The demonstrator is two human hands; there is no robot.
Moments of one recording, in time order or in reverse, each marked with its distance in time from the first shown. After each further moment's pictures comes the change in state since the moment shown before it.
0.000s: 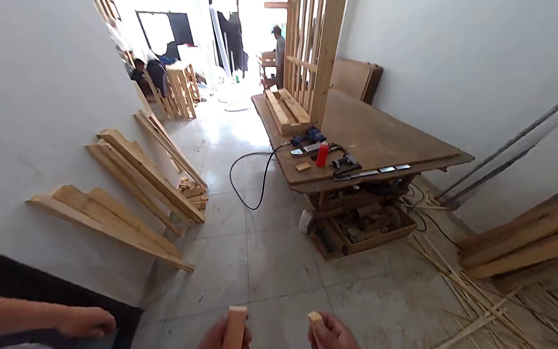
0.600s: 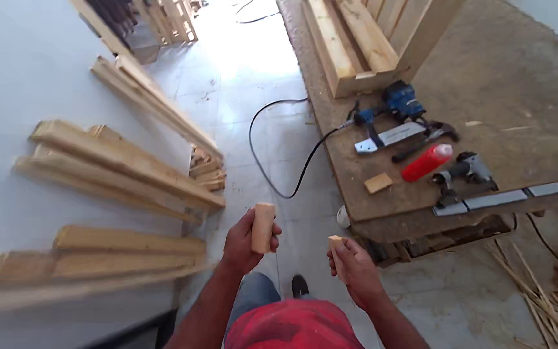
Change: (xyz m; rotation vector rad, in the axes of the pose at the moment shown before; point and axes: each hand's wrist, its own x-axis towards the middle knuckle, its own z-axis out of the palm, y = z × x) left_hand 0.568 0.313 -0.044 -0.165 -0.086 -0.092; right_hand 0.596 -0.135 0.091 -0.014 0.061 0.099
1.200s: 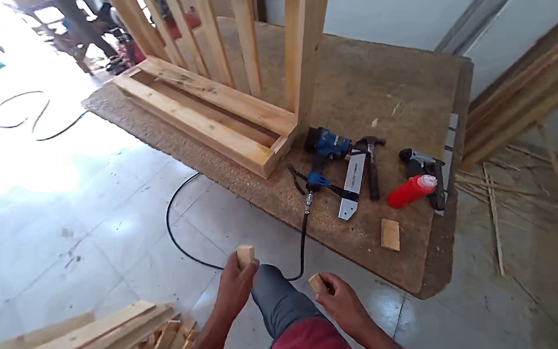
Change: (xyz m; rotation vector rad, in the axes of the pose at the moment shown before) left_hand 0.506 0.192 -0.040 1.222 -0.276 -0.080; right_hand 0.348 -0.077 0.110 -0.120 0.631 0.180
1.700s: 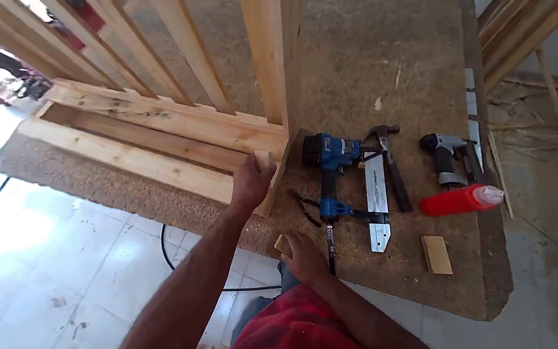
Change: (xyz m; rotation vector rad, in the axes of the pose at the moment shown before) left_hand 0.355 0.227 0.059 0.570 -0.169 0.329; right_hand 0.266 -0.126 0.063 -0.597 0.183 -0.187
